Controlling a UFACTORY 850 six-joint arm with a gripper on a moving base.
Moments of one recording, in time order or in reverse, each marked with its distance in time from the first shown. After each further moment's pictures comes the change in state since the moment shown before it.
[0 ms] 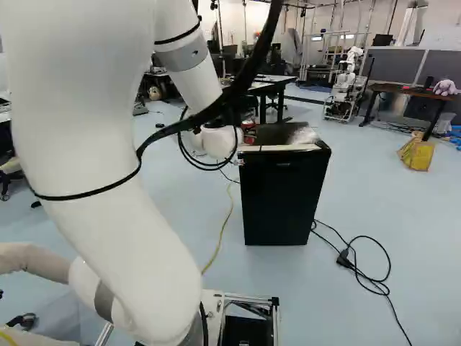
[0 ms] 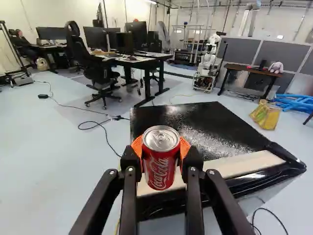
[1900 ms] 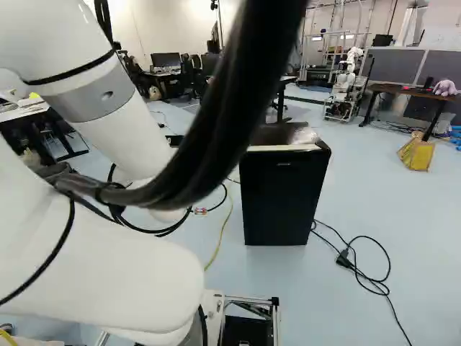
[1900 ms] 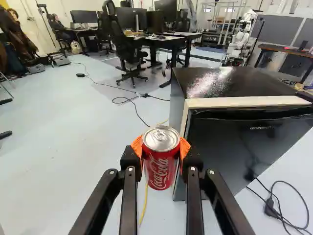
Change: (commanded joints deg) arm 12.1 22.2 29.0 4.2 1.3 0.0
